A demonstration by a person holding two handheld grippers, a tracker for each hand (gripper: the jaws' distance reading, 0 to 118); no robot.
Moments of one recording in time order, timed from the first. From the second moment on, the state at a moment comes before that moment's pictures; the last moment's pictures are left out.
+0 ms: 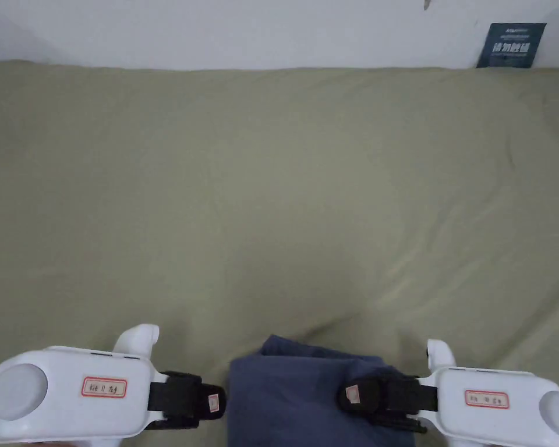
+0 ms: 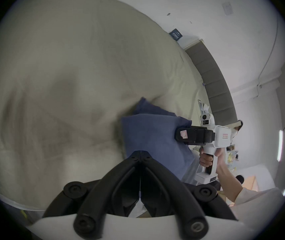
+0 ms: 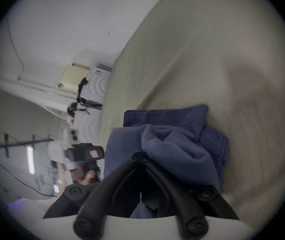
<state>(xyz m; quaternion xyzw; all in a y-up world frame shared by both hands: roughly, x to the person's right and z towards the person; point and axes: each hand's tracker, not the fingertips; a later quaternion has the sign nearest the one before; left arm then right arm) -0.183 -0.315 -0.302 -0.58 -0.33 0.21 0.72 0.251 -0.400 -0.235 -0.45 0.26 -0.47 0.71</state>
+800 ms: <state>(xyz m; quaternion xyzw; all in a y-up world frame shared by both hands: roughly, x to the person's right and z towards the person) -0.138 -0.370 -0.327 -0.56 -0.43 0.29 0.65 0.248 -0.375 -0.227 -0.44 0.27 -0.43 0.74</state>
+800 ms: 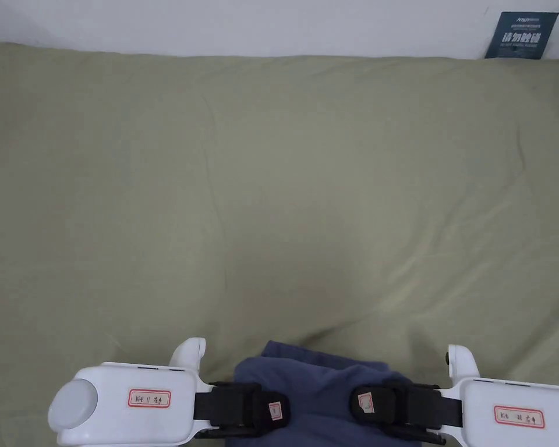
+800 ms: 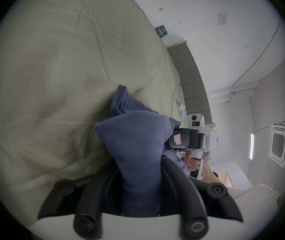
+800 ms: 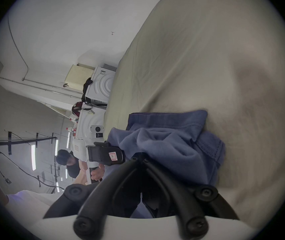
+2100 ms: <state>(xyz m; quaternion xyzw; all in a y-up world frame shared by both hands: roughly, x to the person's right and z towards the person) -0.405 -0.181 -0.375 -0.40 -0.15 0.15 0.89 0.249 -0.255 -0.228 -0.33 0.24 -0.30 0.86</state>
